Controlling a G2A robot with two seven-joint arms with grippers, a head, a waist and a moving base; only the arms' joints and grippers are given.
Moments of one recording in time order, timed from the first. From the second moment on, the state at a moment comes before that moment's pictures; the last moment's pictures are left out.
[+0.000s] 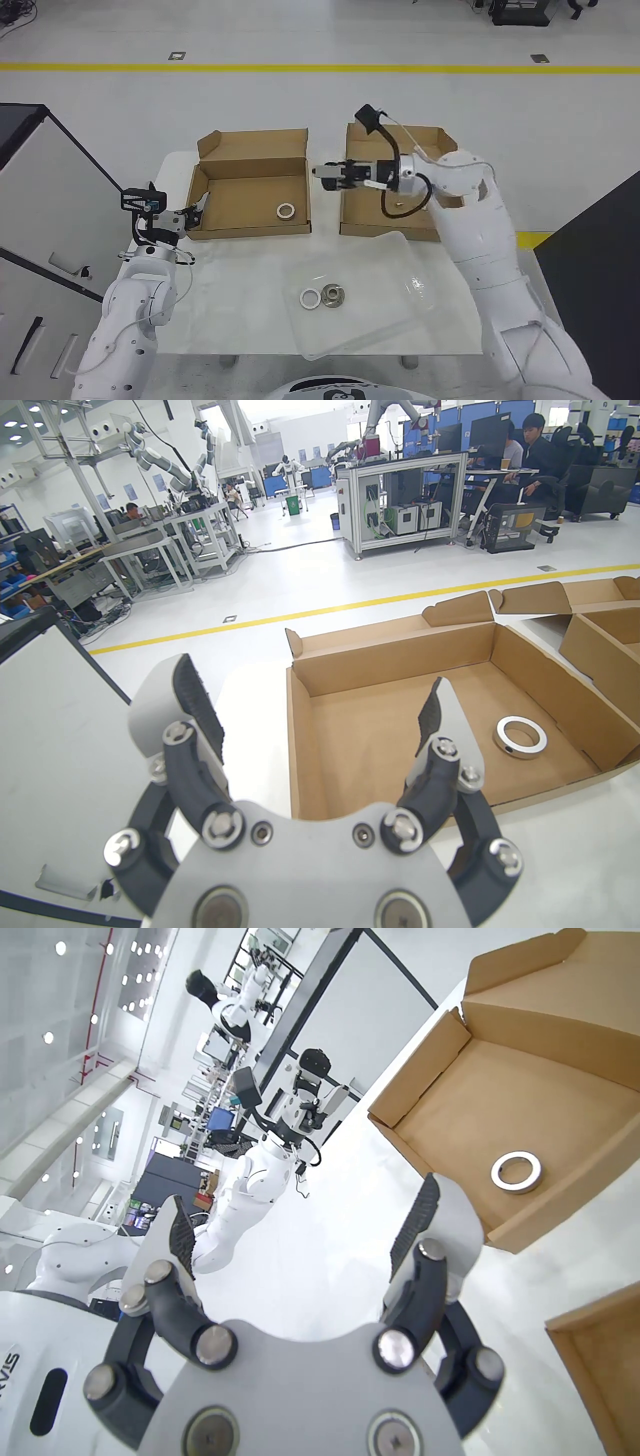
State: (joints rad) left arm 1.73 -1.15 -1.60 -1.80 1.33 0.00 0.00; right arm -1.00 -1.37 1.29 -1.41 0.06 -0.20 1.24
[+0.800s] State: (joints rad) left arm 1.73 -1.15 -1.60 -1.80 1.33 0.00 0.00; right arm -1.20 -1.32 1.44 -1.59 0.17 -0.22 1.20
